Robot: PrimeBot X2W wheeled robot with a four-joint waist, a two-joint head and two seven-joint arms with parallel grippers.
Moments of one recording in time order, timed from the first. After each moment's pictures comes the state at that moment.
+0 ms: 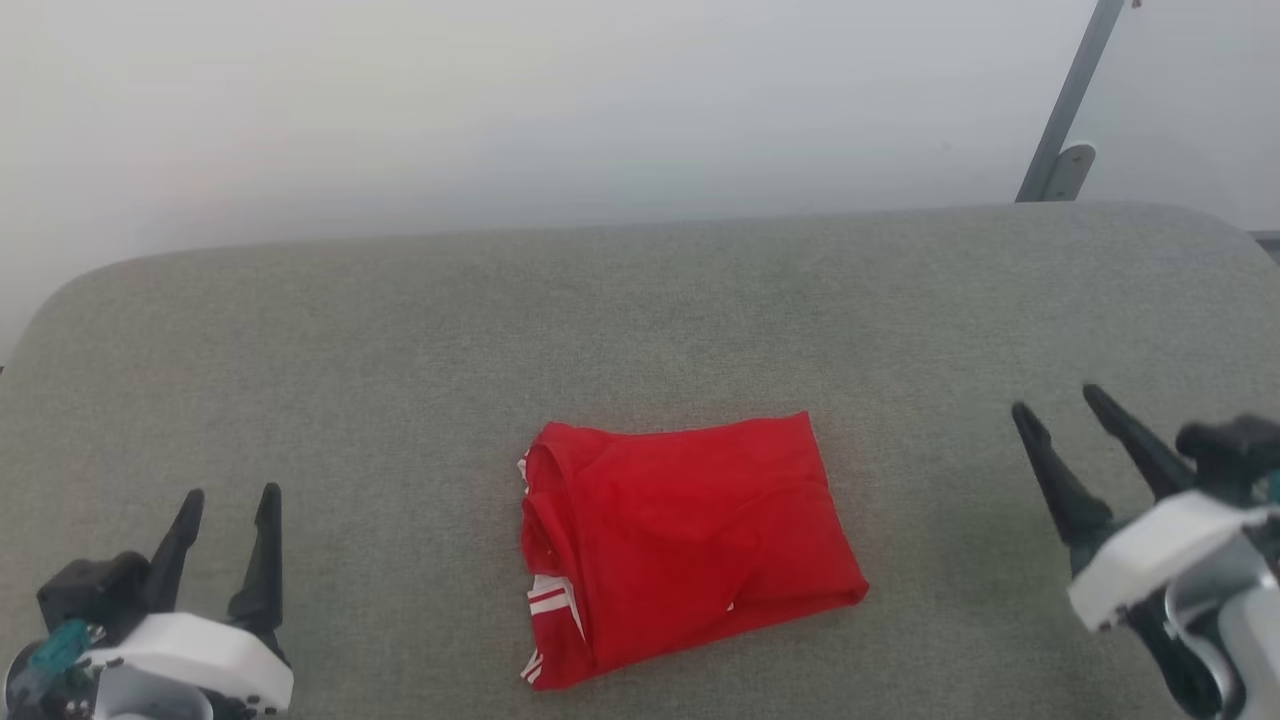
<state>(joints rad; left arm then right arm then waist) -0.10 0.31 0.04 0.38 -0.42 -0.12 -0.26 -0.24 -0.47 0.26 0.27 0.58 0.13 -0.11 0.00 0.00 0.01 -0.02</state>
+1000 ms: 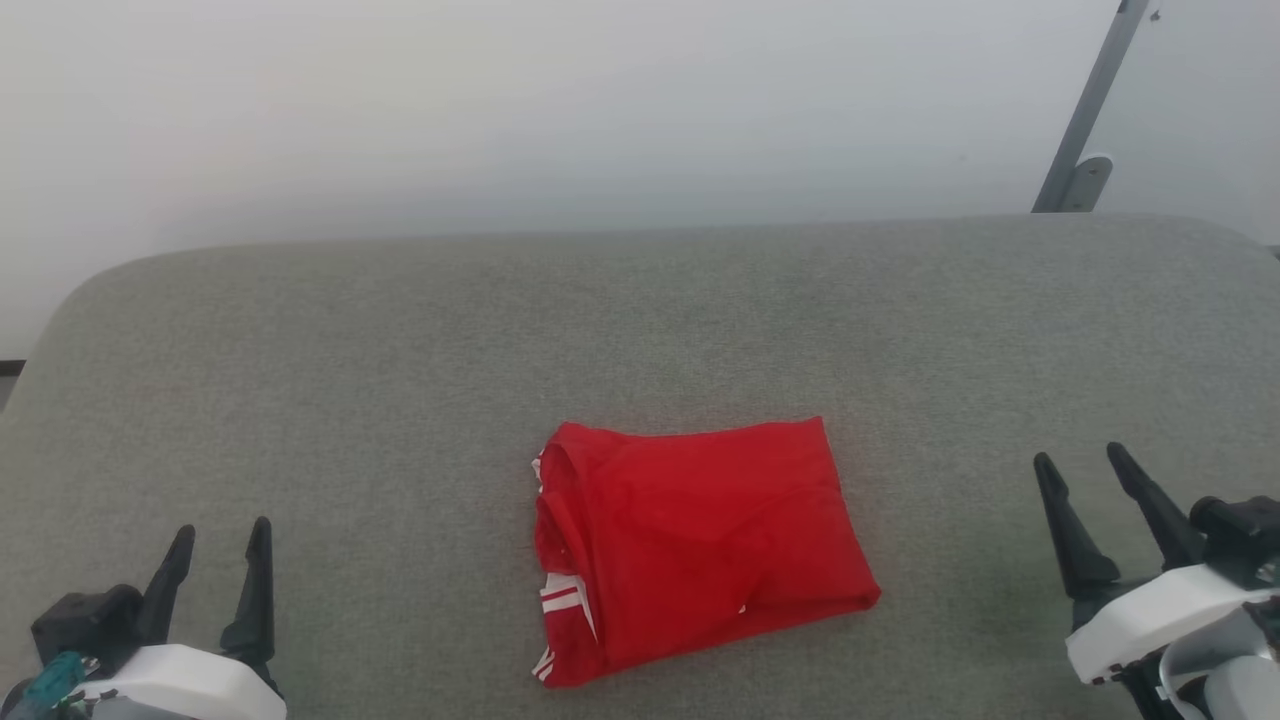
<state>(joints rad) -0.05 0.31 0.08 0.38 -0.40 -0.13 -0.26 -0.12 -0.38 0.16 0.32 0.49 0.13 -0.26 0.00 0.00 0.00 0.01</state>
